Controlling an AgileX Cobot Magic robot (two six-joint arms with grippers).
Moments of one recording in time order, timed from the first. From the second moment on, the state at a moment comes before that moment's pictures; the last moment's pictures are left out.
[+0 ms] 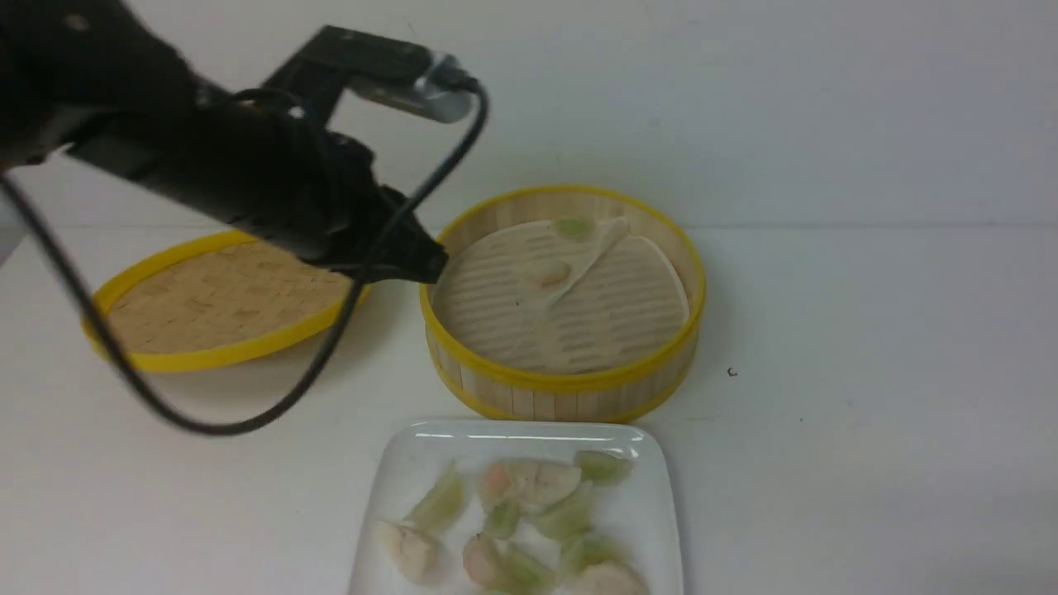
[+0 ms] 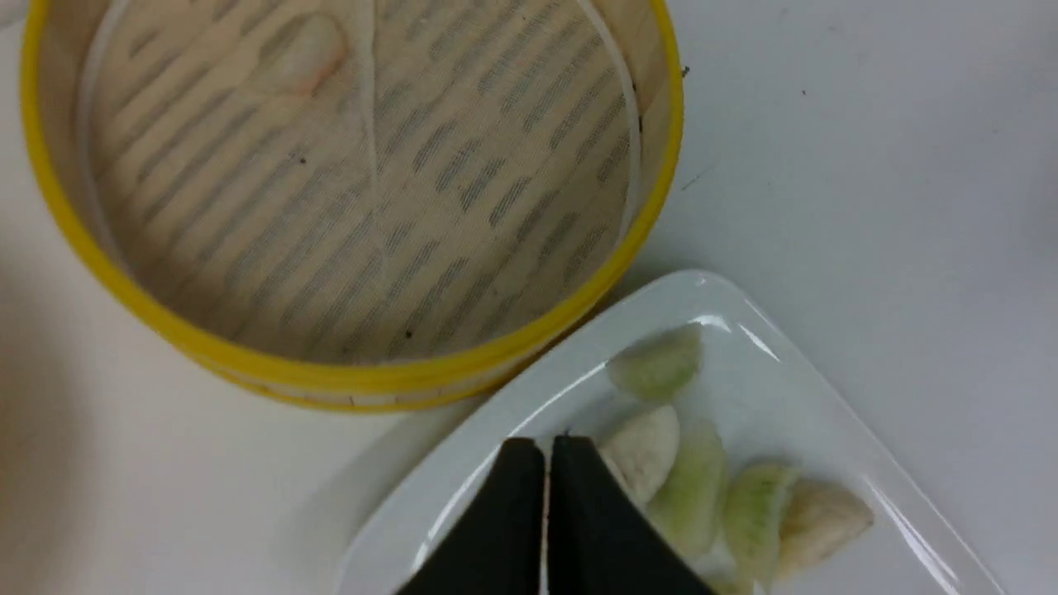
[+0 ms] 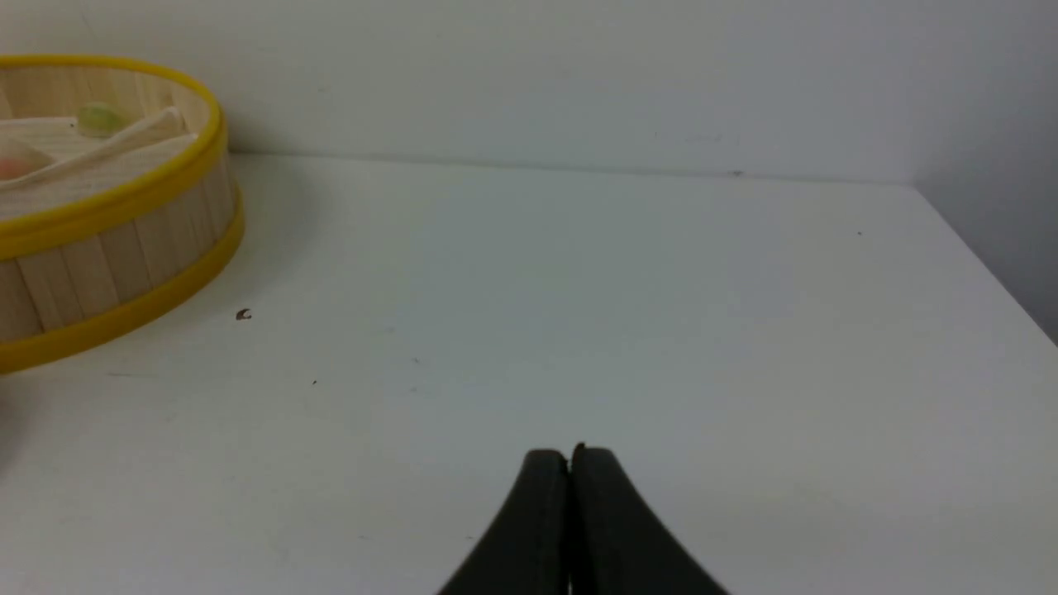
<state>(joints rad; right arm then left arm) -0.04 -0.01 0.02 -0.04 0.39 0.02 -0.29 1.62 -1.38 -0.54 0.89 0.61</state>
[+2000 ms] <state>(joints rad) -0.04 -0.01 0.02 -0.04 0.39 0.02 -0.41 2.55 -2.35 -0.23 0.93 0.58</state>
